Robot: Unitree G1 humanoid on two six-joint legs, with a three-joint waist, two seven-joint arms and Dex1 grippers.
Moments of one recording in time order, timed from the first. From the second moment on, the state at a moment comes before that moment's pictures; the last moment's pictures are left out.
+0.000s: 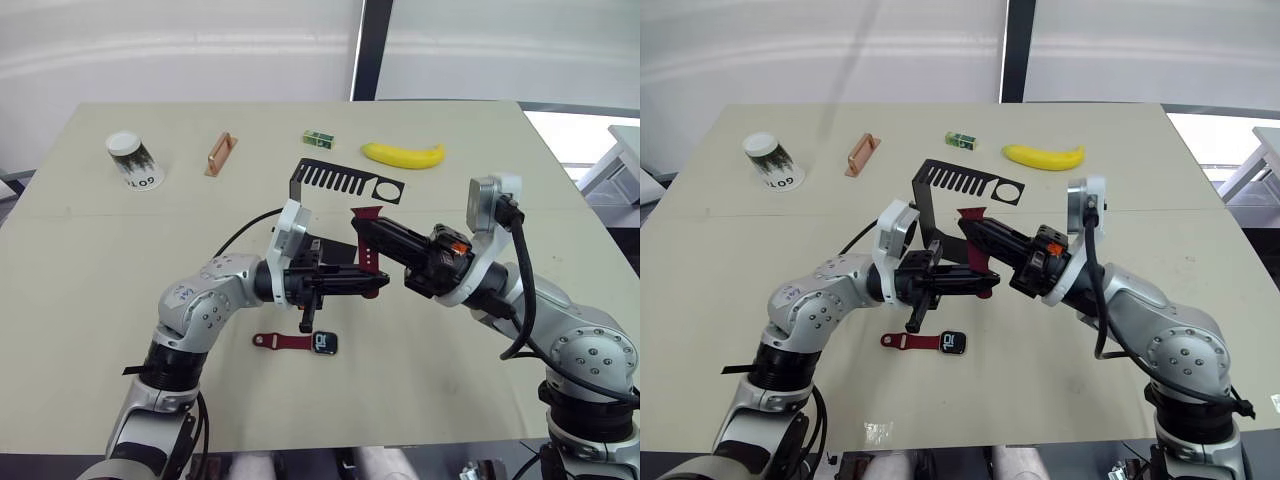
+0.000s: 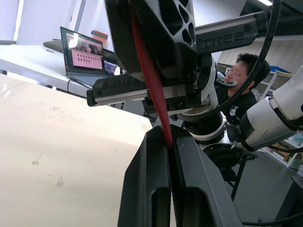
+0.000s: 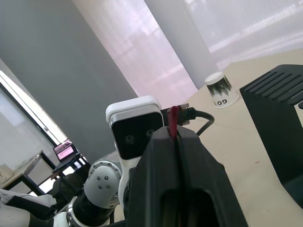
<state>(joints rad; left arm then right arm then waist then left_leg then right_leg) -0.58 0.33 -0.12 -0.19 -0.78 0.75 -1.00 -0.40 -0.52 -0.12 -0.55 1.44 0.80 0.27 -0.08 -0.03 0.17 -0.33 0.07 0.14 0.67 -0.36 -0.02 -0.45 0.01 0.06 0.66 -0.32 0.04</state>
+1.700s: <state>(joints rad) -0.44 0.72 -0.26 -0.24 -0.38 0.42 -1.18 -0.04 -0.98 -0.34 -0.76 1.43 0.88 0.60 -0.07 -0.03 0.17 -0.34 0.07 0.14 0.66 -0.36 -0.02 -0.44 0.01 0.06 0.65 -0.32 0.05</state>
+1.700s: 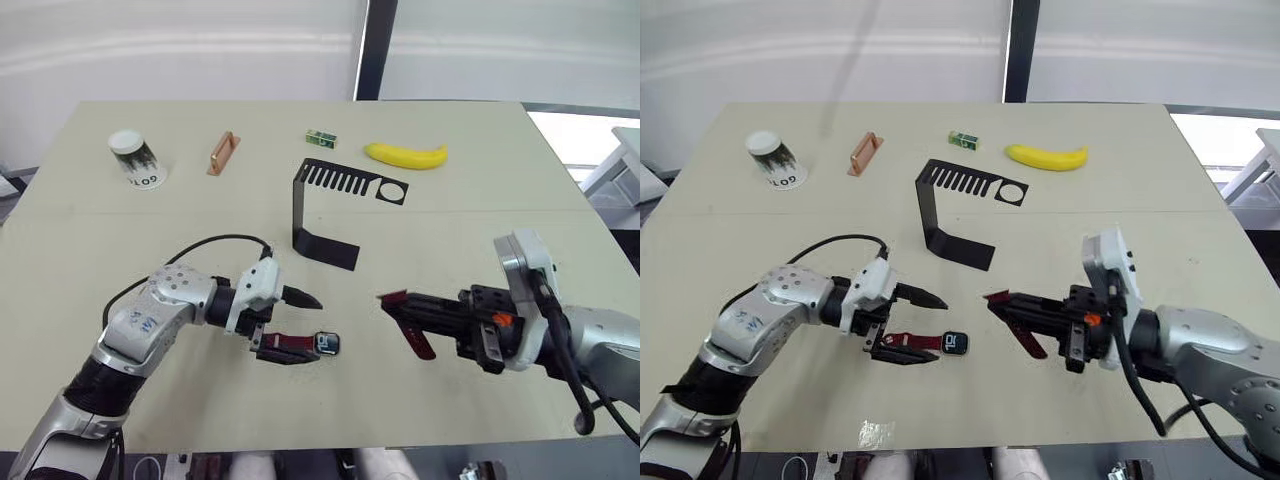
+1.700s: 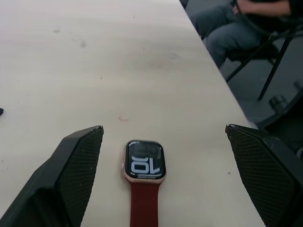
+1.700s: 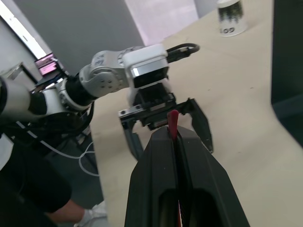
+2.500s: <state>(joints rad) -0.34 0.59 -0.37 -0.26 -0.12 0.38 -0.97 0.23 -1.03 -0.35 -0.81 1.04 0.77 0.90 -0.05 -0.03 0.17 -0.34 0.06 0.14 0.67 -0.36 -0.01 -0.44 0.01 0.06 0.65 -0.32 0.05</state>
